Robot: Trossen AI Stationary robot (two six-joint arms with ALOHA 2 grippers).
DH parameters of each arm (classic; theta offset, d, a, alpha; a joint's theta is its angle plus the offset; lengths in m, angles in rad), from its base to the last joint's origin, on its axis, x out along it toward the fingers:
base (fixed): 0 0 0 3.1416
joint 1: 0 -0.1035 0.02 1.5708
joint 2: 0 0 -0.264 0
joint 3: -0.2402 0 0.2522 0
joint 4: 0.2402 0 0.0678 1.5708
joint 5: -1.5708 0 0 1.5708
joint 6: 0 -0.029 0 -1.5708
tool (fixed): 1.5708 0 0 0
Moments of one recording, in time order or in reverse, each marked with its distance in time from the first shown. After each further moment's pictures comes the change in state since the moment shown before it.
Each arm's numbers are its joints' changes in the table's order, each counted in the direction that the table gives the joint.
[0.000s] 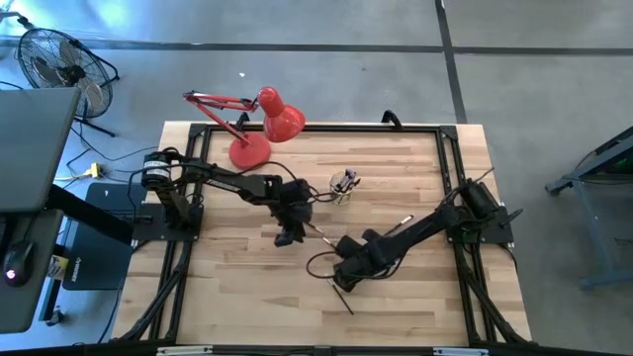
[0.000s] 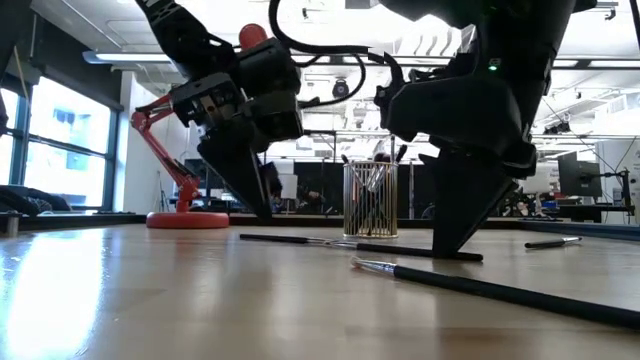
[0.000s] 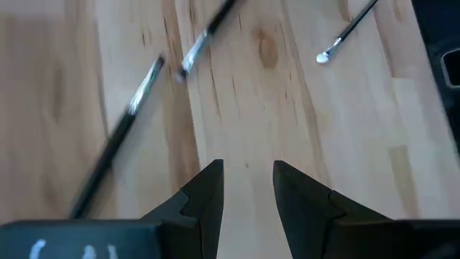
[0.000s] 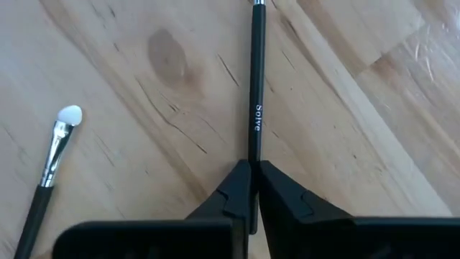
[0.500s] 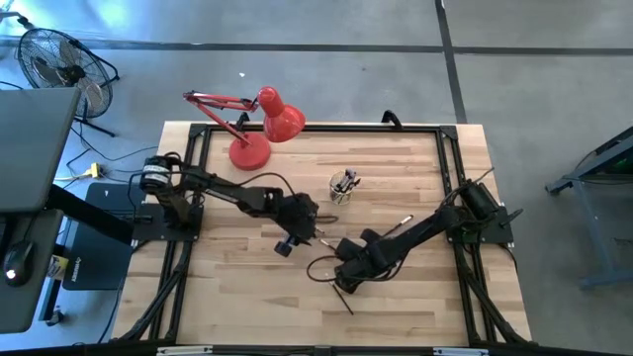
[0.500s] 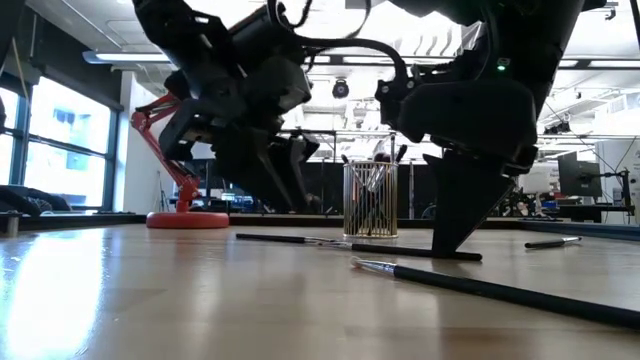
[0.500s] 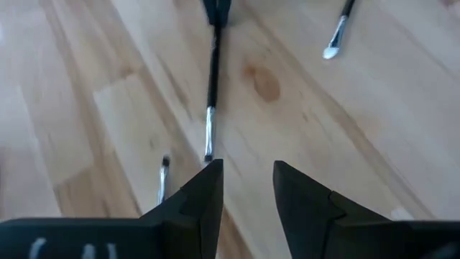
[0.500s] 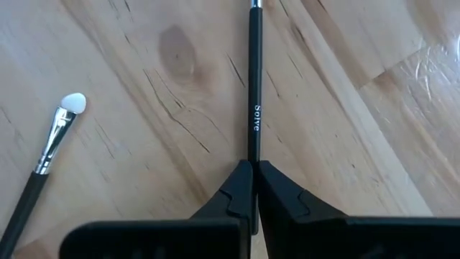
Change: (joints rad) left arm 0.121 0.000 0.000 -0.149 0.245 -0.423; right arm -0.001 0.001 0.004 -0.019 -0.045 0.081
